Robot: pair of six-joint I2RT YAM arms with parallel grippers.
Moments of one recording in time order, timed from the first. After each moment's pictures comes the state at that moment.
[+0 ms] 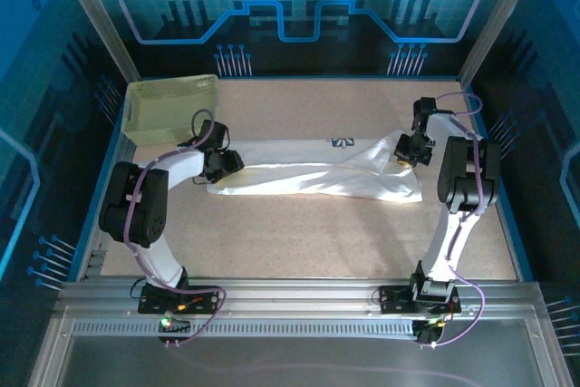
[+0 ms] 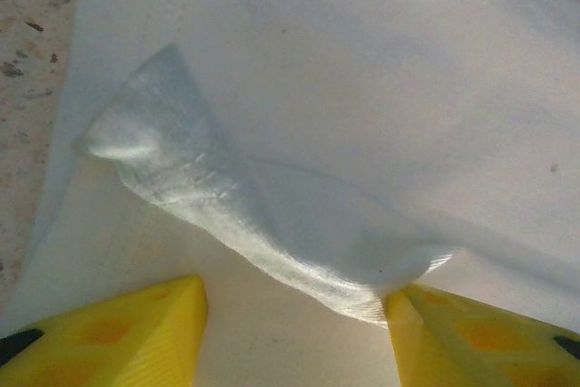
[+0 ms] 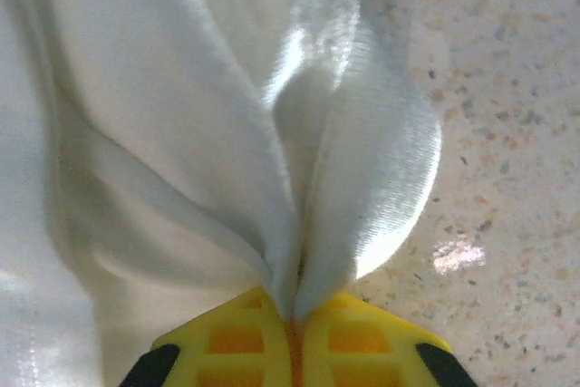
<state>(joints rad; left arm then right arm) -0.15 1.74 0.99 -0.37 0.05 -0.67 -0.11 2.03 1.43 -0.83 -0.05 0.37</state>
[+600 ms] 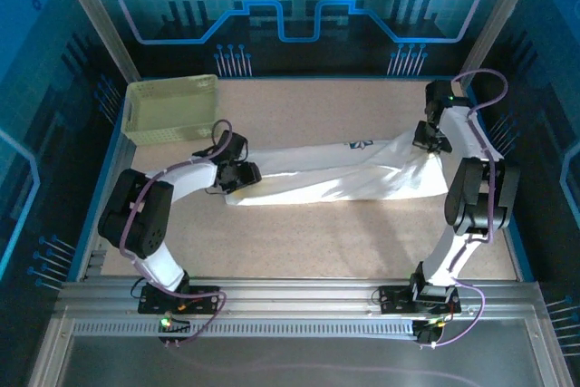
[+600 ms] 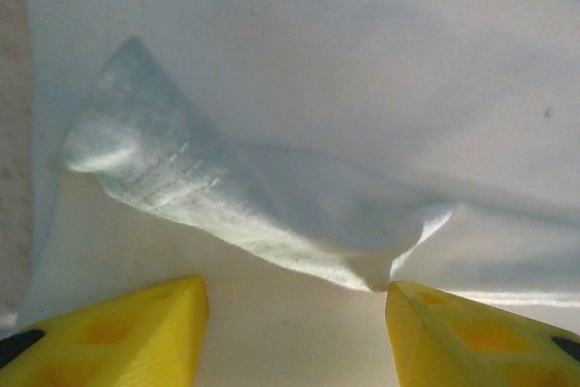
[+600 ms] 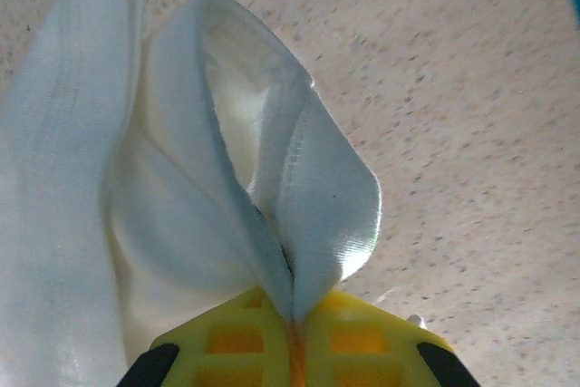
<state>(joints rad) -0.32 1.67 0.92 -0.38 0.08 -0.71 -0.11 1.81 1.50 -1.00 0.26 0.35</state>
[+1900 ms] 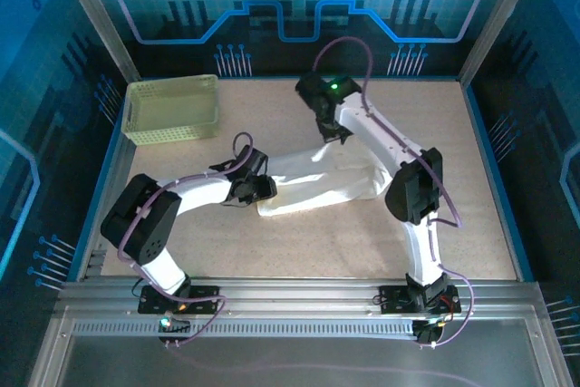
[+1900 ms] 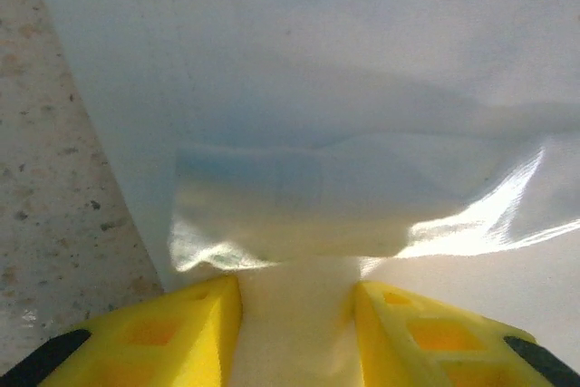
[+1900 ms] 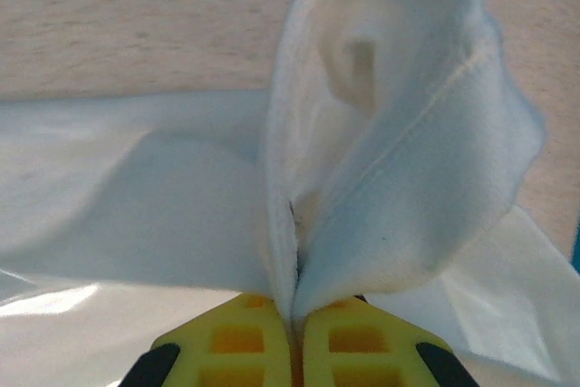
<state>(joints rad) -0.50 1.65 0.83 -0.26 0.08 -0.77 0.60 2.10 2.13 -1.44 0.51 0.37</state>
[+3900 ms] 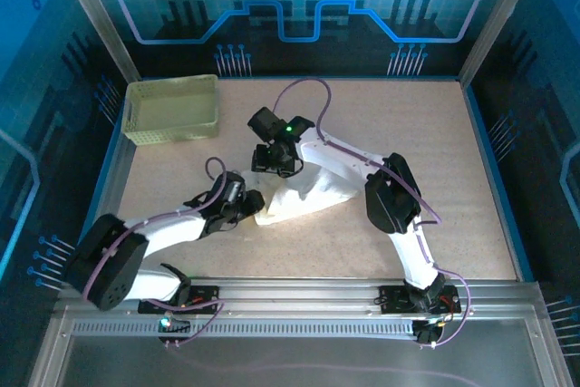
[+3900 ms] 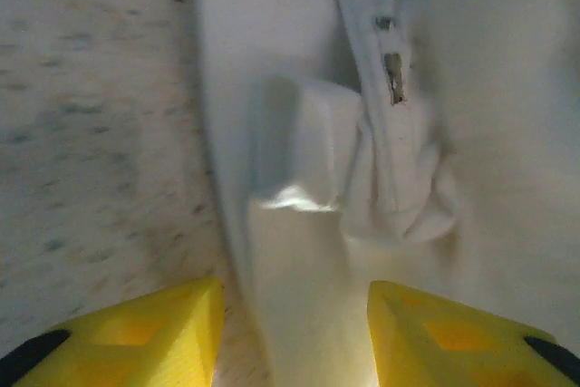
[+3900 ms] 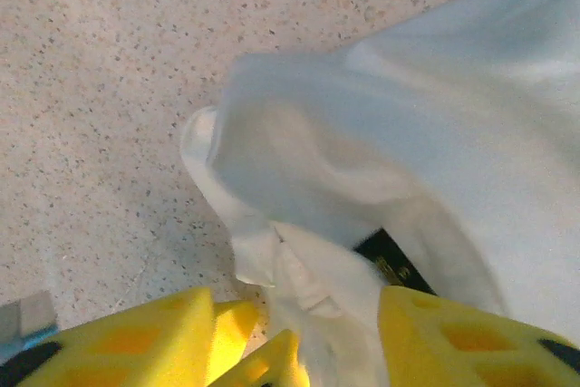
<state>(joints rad) -0.50 1.29 0.44 -0.01 0.02 -0.94 0.82 2.15 1.93 -0.94 -0.05 0.85</state>
